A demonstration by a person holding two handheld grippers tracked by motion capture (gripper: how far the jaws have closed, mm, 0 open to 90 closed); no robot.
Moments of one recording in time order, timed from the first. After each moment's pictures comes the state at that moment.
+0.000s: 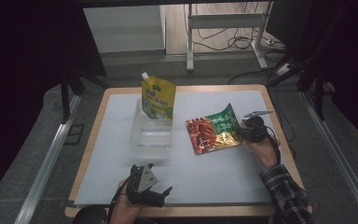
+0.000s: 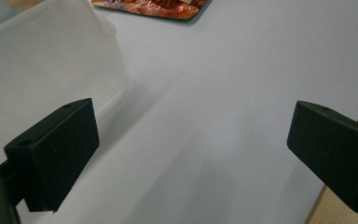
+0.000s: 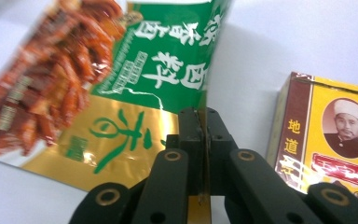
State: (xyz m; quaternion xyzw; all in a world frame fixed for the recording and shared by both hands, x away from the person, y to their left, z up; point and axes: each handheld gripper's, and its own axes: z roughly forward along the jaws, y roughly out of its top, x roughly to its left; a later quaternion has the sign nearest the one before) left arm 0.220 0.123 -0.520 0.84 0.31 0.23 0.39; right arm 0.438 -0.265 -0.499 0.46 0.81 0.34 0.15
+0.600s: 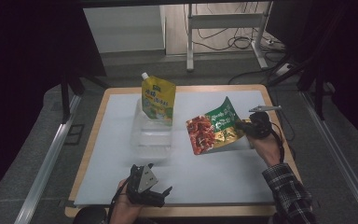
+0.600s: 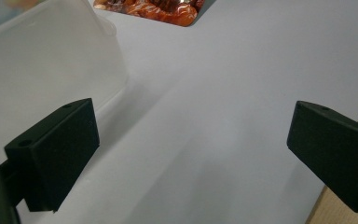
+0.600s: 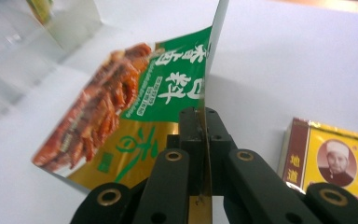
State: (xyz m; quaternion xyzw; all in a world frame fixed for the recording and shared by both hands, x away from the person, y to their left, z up) left arm 0.220 0.122 -0.520 0.84 0.31 0.23 0.39; right arm 0.427 -0.265 -0.463 0.44 0.79 0.40 0.14
